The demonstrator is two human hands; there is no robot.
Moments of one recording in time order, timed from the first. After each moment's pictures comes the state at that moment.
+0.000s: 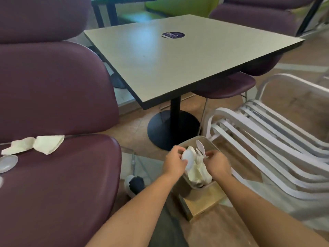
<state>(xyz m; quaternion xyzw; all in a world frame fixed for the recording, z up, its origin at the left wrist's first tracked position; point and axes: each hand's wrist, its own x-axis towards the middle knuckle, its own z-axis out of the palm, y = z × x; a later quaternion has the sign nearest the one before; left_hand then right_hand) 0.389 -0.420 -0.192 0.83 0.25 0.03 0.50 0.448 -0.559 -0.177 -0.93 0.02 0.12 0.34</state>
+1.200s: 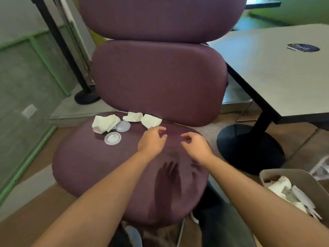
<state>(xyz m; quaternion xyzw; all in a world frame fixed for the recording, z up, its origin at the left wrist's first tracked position) 0.174 -0.137 -0.108 0.82 0.46 0.17 0.29 0.302 -0.252 -0.116 -0.83 -0.40 0.20 0.35</state>
